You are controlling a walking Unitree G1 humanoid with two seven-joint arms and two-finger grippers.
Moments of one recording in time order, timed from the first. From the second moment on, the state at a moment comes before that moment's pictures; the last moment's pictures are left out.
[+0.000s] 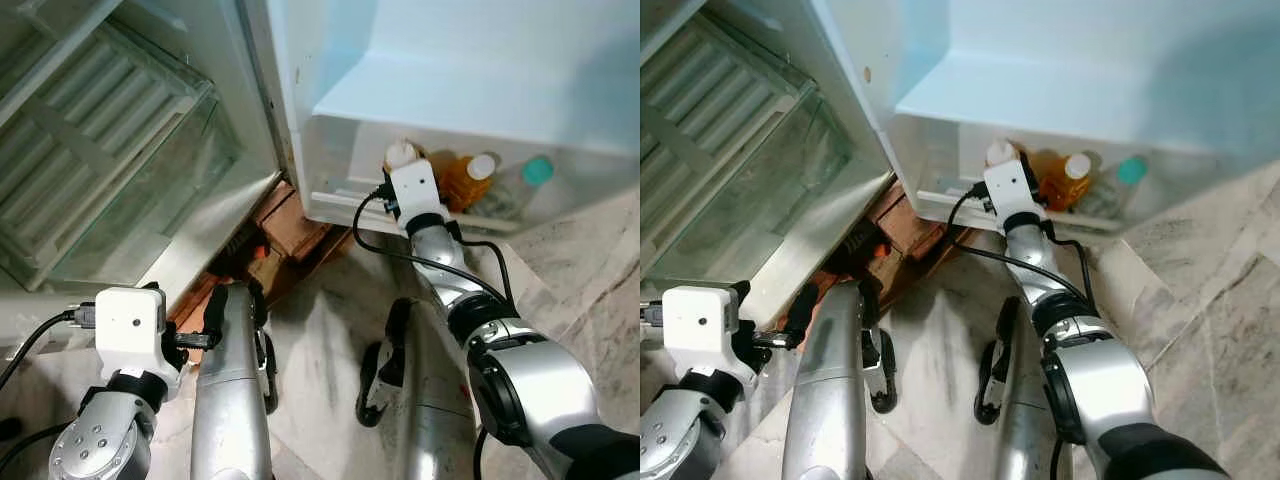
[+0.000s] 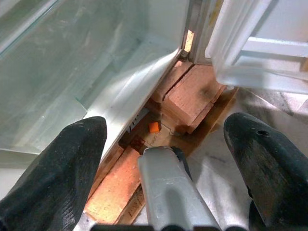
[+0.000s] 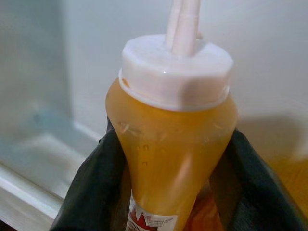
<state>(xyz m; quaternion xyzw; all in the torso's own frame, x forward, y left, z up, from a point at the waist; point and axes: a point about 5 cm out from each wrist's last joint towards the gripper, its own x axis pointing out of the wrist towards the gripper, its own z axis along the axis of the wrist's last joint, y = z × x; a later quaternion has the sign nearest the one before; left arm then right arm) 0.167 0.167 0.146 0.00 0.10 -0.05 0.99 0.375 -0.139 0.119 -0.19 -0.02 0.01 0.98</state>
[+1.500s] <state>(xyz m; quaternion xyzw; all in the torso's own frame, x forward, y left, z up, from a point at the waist) 0.236 0.152 0.142 -0.01 0.04 -0.09 1.00 0.349 -0.141 0.153 -0.10 -0.17 0.03 0.98</state>
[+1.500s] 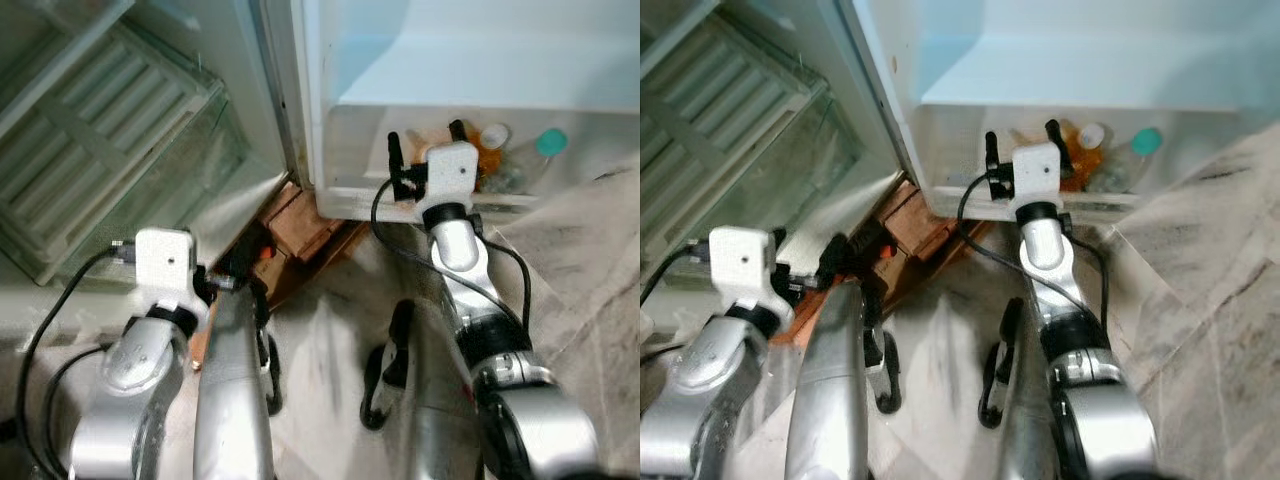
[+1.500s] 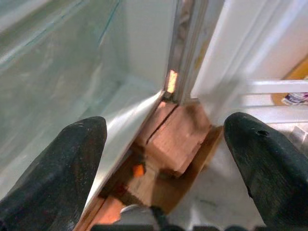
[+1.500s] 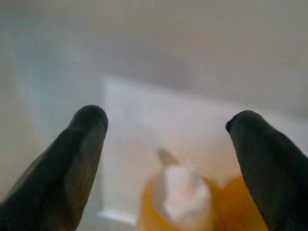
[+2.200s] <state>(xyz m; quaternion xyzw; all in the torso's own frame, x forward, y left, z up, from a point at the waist) 0.280 0.150 0.124 -0.01 0.01 -0.09 1.00 0.296 -0.166 0.114 -0.04 -0.09 -0.04 0.99</state>
